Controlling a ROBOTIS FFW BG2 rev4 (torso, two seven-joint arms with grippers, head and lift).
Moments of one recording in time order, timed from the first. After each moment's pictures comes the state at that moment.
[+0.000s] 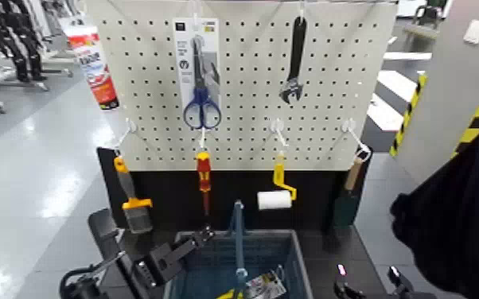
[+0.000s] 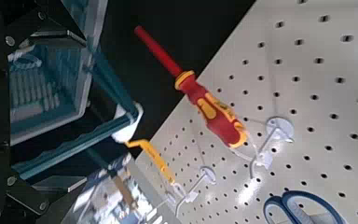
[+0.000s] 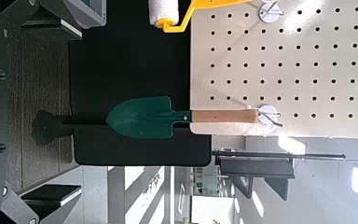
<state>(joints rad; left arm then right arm) 0.09 0.23 -0.04 -1.85 1.07 0.63 -0.23 0.32 -0.04 0.00 -1.63 -0.02 -0.23 -0.05</state>
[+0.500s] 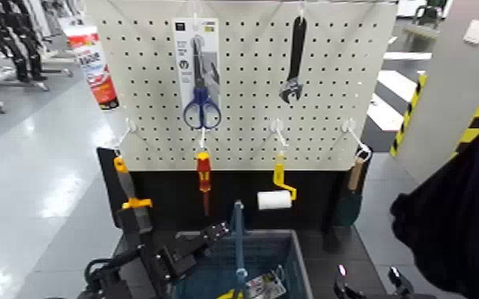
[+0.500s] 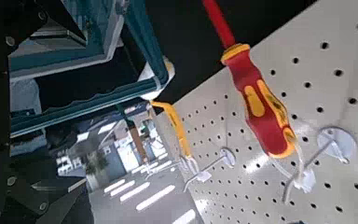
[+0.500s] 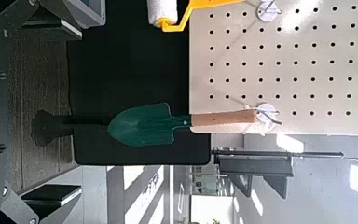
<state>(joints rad) -0.05 0.25 -0.11 -1.64 1.33 0.76 -0.31 0.32 -0.04 0.01 -1.62 -0.03 -0.25 -0.05</state>
